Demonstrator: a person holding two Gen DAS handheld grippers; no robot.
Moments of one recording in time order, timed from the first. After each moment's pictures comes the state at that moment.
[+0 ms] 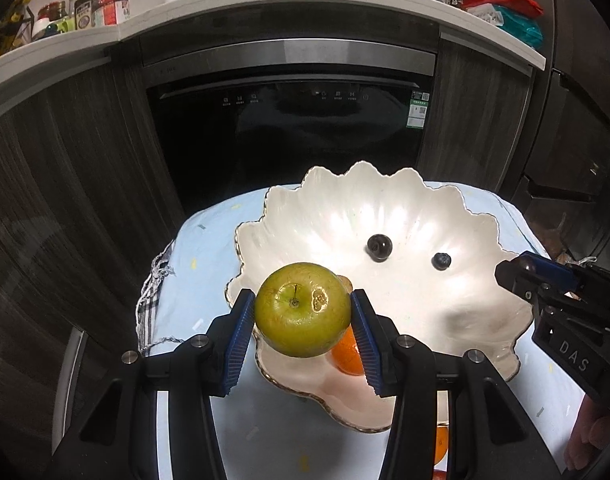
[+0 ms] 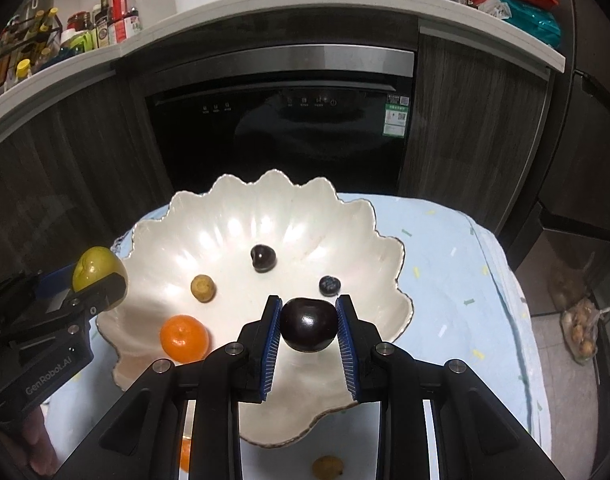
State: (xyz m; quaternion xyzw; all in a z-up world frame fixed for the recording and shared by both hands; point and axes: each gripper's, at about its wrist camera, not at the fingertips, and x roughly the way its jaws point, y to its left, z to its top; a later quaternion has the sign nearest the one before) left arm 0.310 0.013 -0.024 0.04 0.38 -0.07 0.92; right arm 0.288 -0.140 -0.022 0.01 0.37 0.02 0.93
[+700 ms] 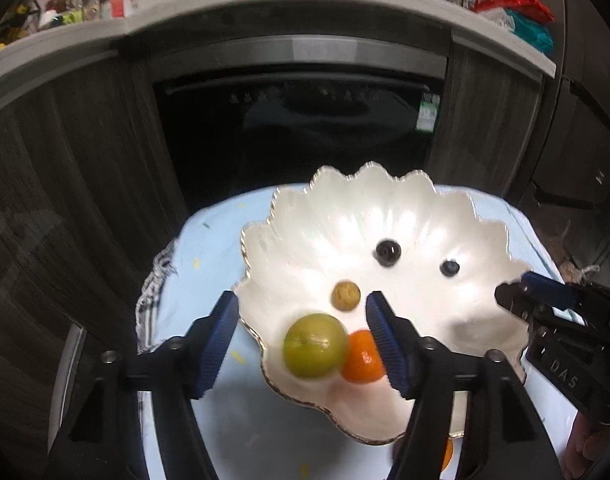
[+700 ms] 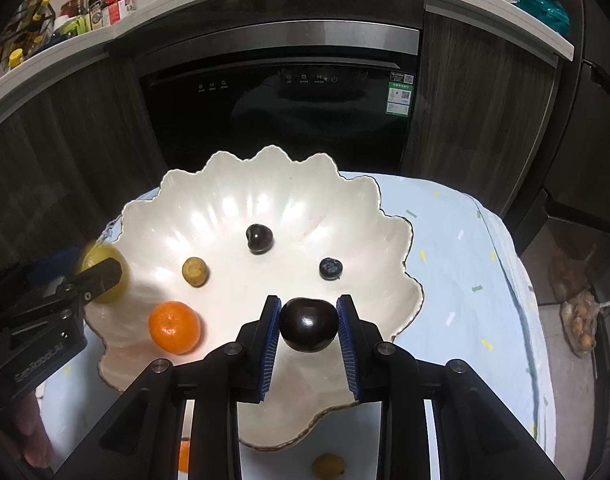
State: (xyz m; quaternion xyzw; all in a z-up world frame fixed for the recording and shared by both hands) left arm 0.316 0.018 -0.024 0.03 0.37 -0.06 0.93; right arm 0.300 -0.140 -0.033 0.01 0.40 0.01 0.92
